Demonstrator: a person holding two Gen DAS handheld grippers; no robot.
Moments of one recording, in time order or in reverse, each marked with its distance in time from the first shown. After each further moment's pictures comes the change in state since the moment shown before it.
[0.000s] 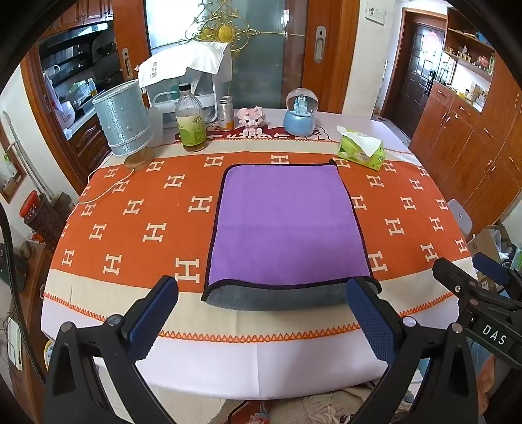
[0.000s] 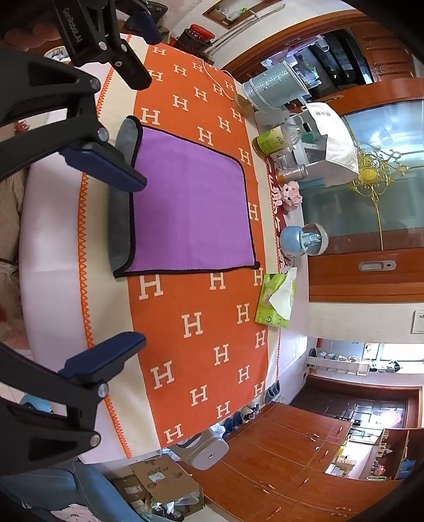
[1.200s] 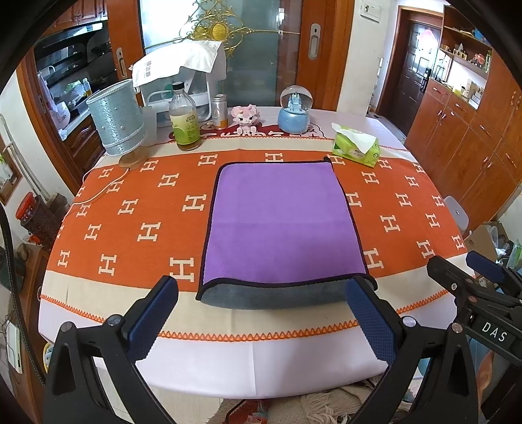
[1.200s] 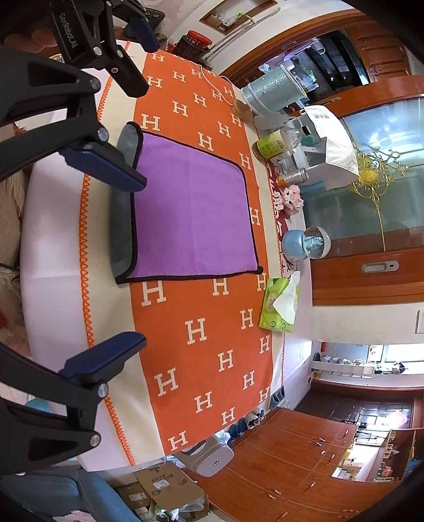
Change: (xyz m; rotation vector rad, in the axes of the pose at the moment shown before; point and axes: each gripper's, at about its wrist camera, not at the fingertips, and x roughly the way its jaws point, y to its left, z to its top) left arm 0.004 -0.005 0.000 0.010 0.007 -0.021; right arm 0.002 -0.001 -0.002 0.018 0.007 0.035
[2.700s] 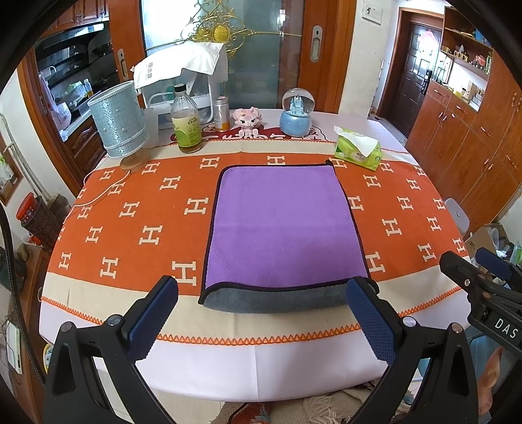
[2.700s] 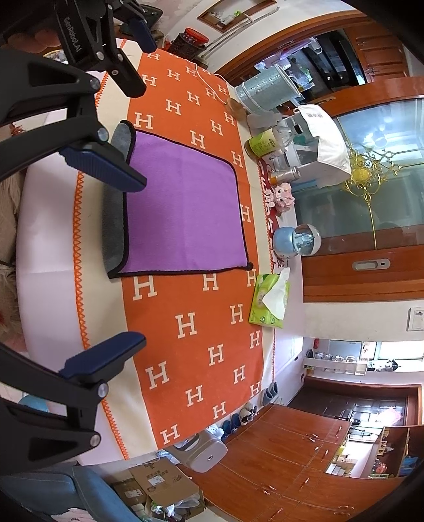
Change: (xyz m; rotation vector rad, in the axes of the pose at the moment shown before) left arm 0.000 0.003 0.006 -0.002 -0.008 0.006; right arm -0.010 -0.007 0.008 -0.001 -0.031 -0.013
